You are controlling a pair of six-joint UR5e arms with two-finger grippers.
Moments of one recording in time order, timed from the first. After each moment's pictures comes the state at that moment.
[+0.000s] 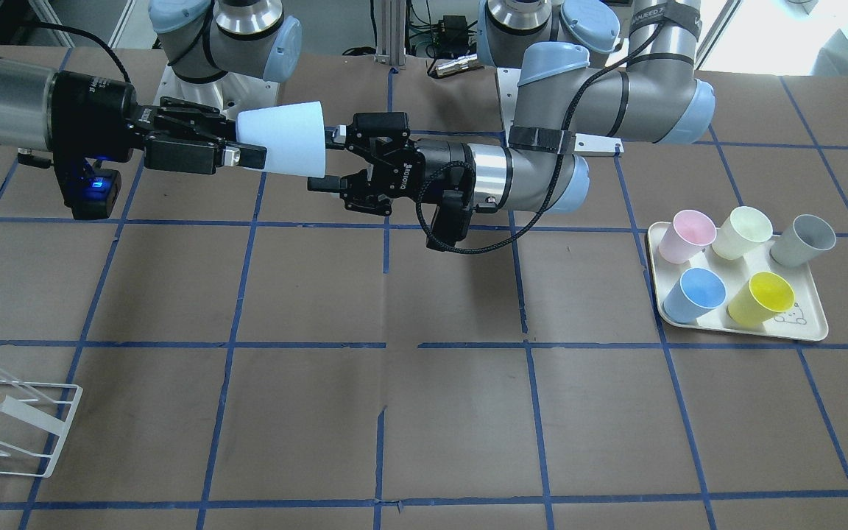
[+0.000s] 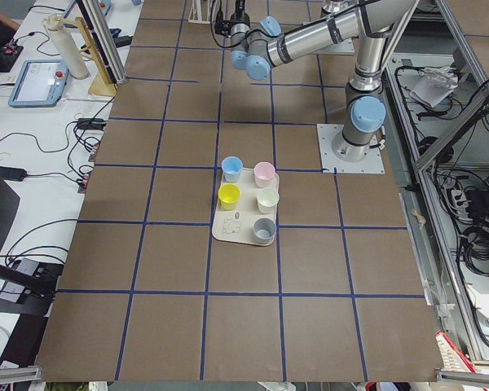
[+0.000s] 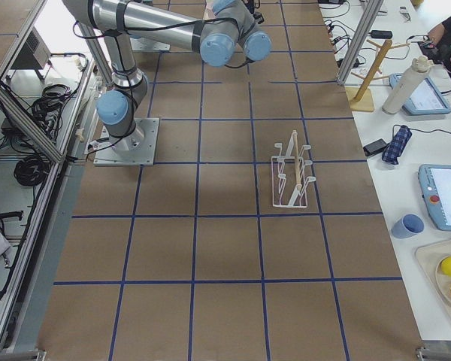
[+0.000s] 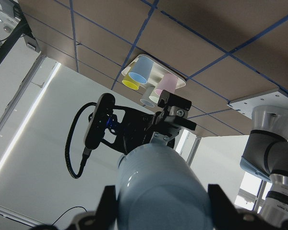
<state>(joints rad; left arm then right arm) -1.68 -1.74 -1.95 -1.79 -0.23 0.86 1.29 -1.48 1.57 -0.85 -0.52 0.20</state>
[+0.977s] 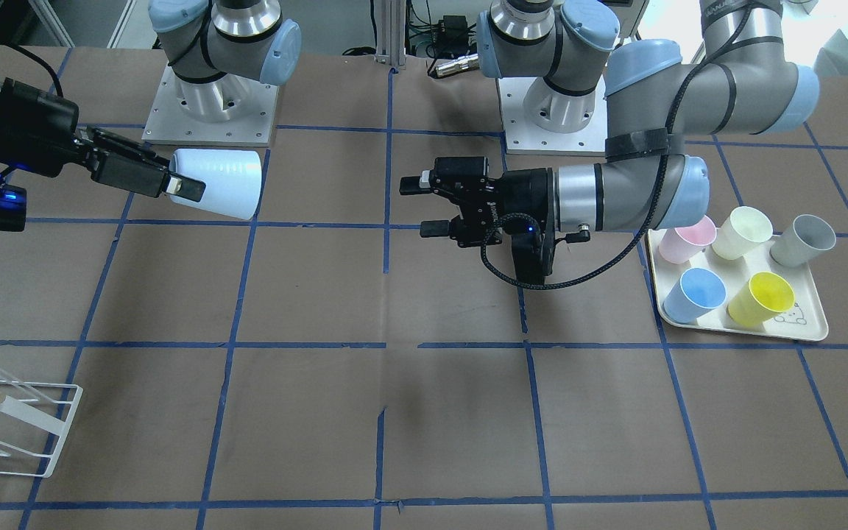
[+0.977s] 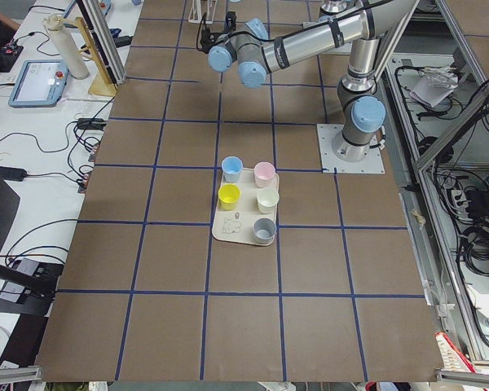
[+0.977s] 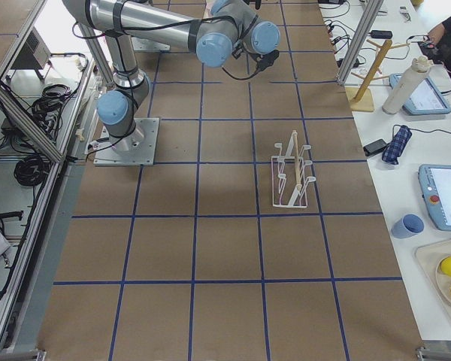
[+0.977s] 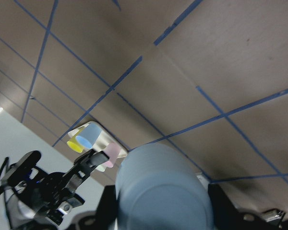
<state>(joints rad) -1.48 -1.75 -1.79 -1.75 0.46 0.58 1.24 -1.48 1.54 -1.20 -0.91 0.22</state>
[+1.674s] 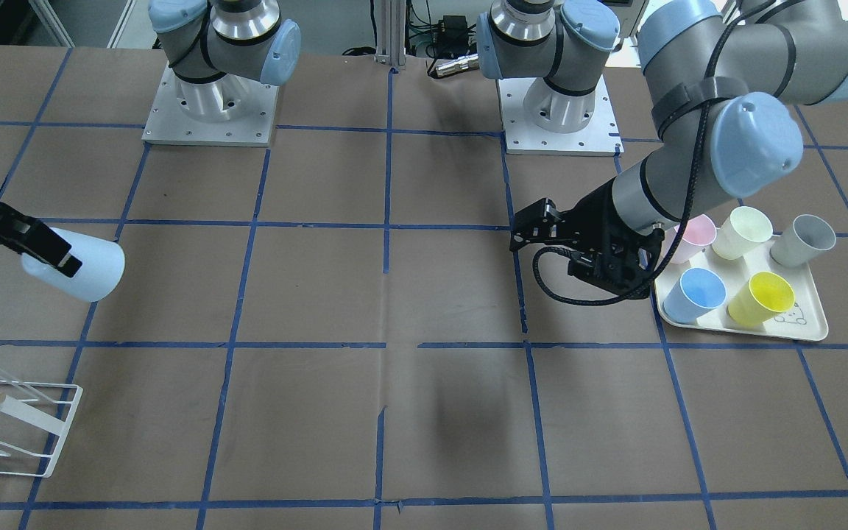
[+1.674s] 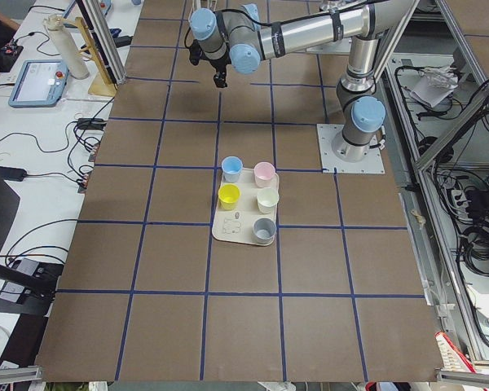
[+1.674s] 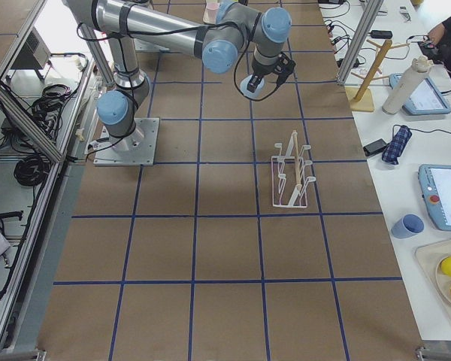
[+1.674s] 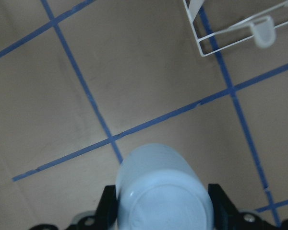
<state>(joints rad) -1.47 -1.74 -1.63 -1.53 1.33 0.30 1.24 -1.43 1.54 -1.66 -1.48 0.03</state>
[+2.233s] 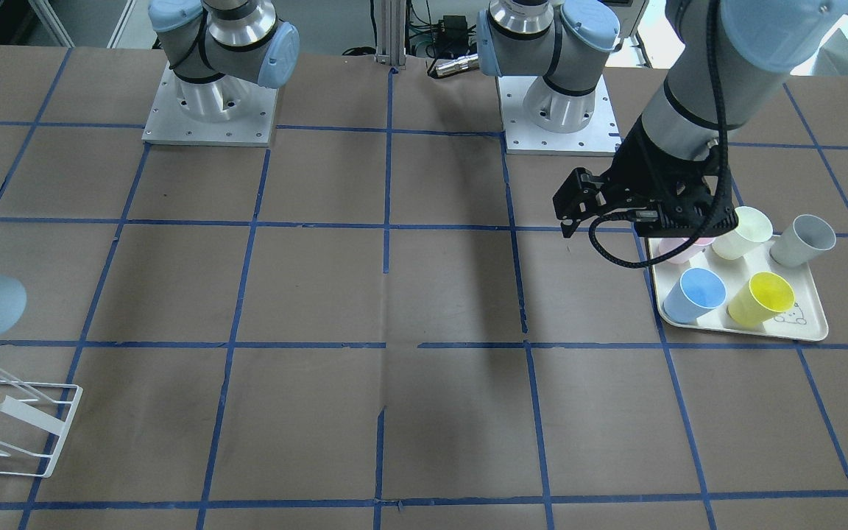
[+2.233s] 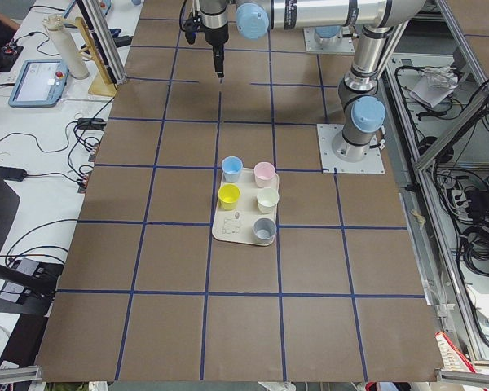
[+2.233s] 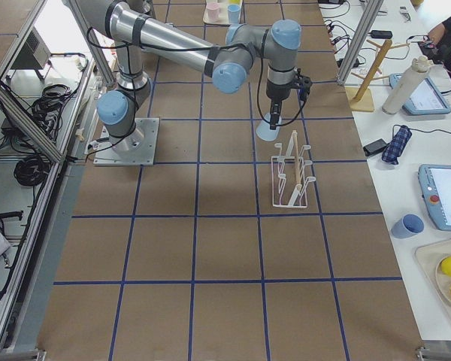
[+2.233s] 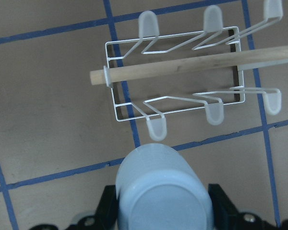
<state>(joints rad) -1.53 -1.66 -1.52 -1.57 1.55 -0.02 1.18 -1.36 1.54 -1.83 -1.65 -0.19</state>
